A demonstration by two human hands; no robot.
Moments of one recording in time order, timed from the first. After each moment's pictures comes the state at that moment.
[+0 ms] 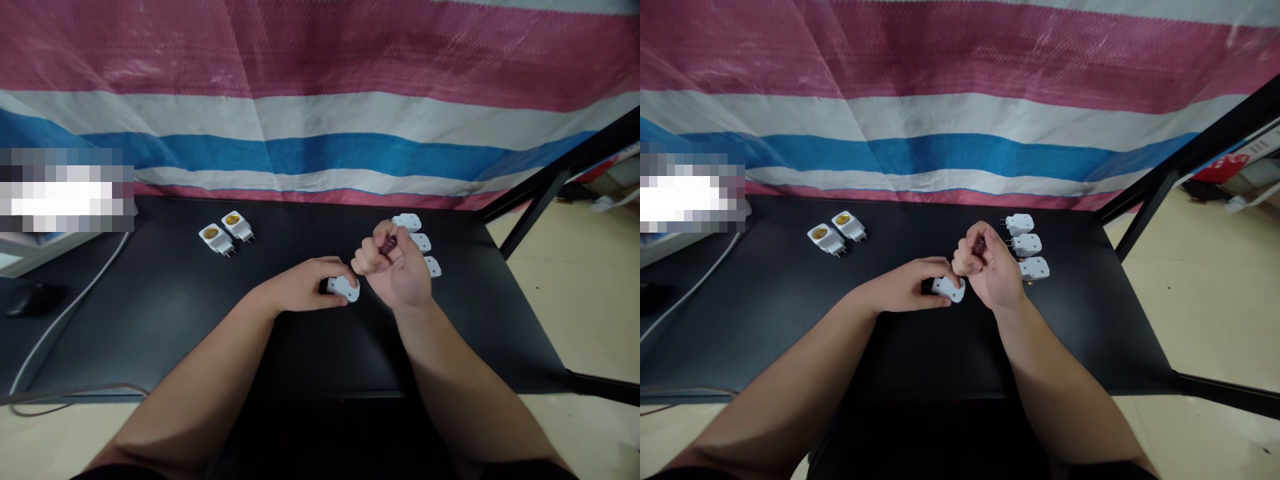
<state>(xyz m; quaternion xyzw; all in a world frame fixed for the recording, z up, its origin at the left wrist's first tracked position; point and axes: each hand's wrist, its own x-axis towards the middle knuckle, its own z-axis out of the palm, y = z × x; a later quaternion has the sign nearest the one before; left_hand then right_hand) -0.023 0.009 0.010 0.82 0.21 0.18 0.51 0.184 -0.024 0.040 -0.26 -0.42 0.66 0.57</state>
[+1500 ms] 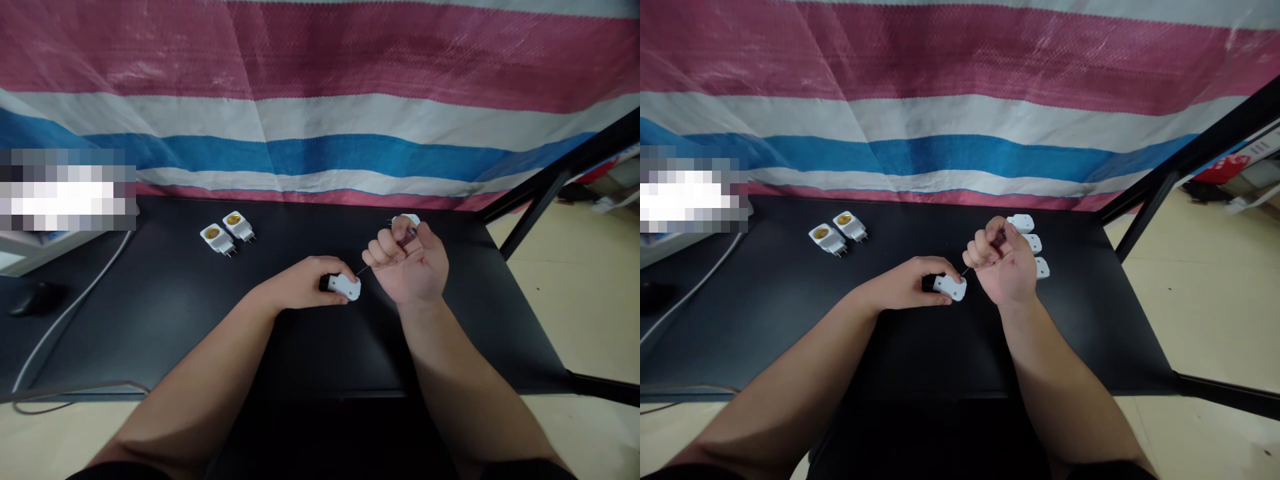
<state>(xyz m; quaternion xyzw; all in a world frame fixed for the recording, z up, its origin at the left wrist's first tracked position) -0.024 0.012 0.005 0.81 0.21 0.21 0.50 0.197 -0.020 0.048 -0.28 -0.40 0.63 0.60</state>
